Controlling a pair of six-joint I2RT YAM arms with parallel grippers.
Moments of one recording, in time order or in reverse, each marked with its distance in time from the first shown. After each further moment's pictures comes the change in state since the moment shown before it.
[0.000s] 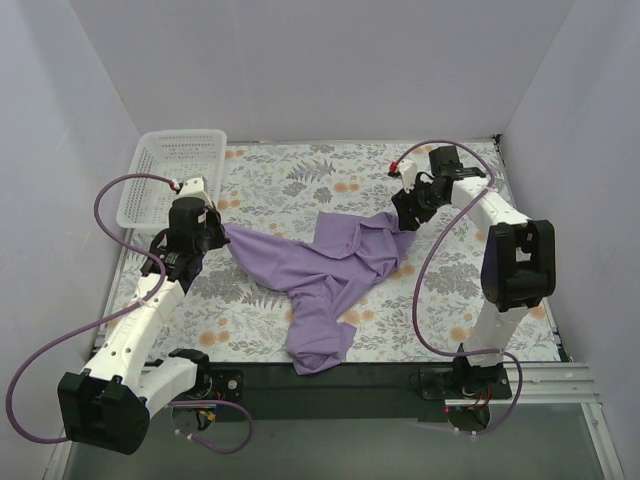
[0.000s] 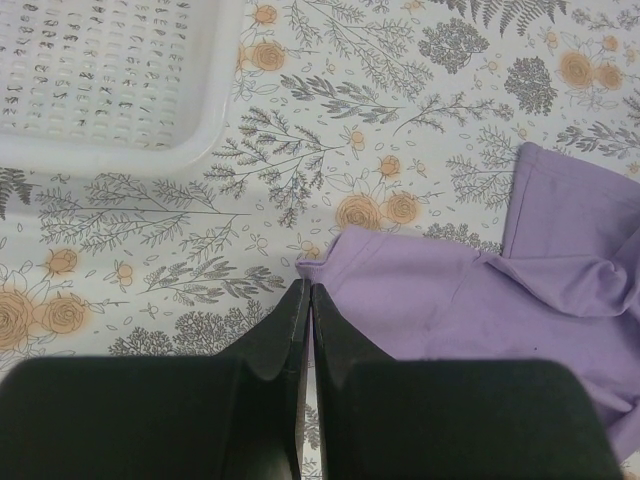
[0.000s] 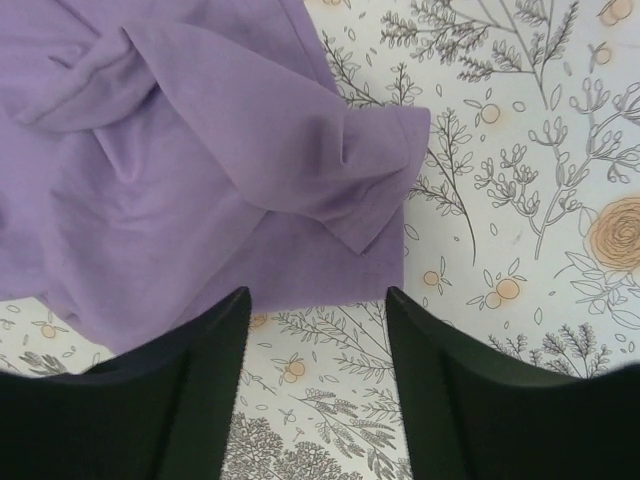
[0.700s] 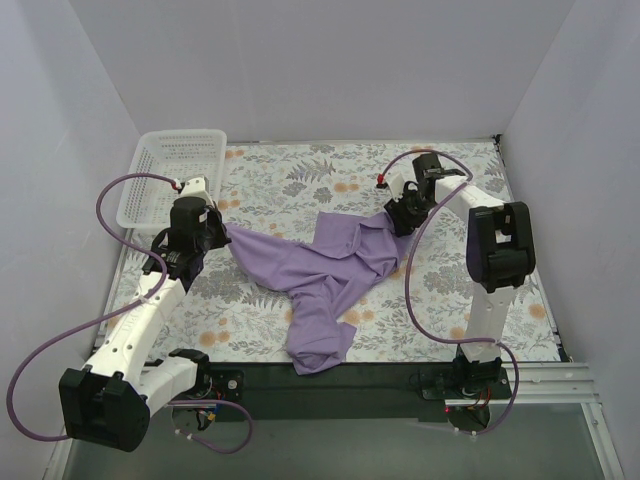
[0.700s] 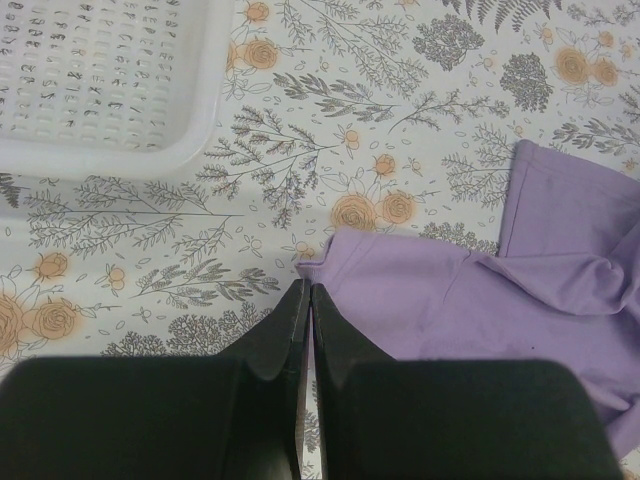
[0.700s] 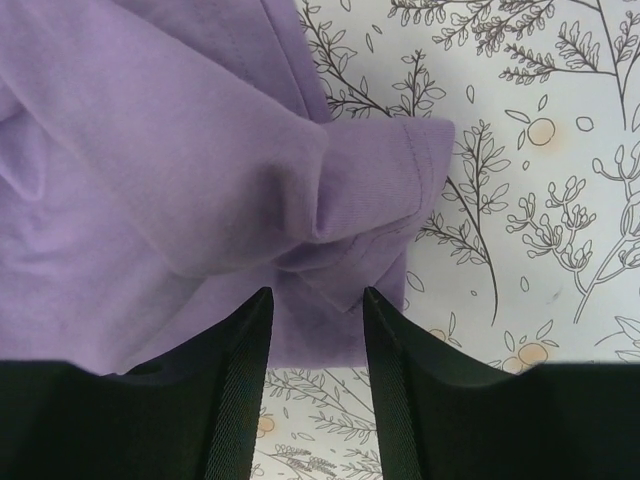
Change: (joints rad) left arm 0.000 0.014 -0.008 0.018 0.015 0.000; right arm 0.038 0.192 0.061 0.001 0.082 -0.058
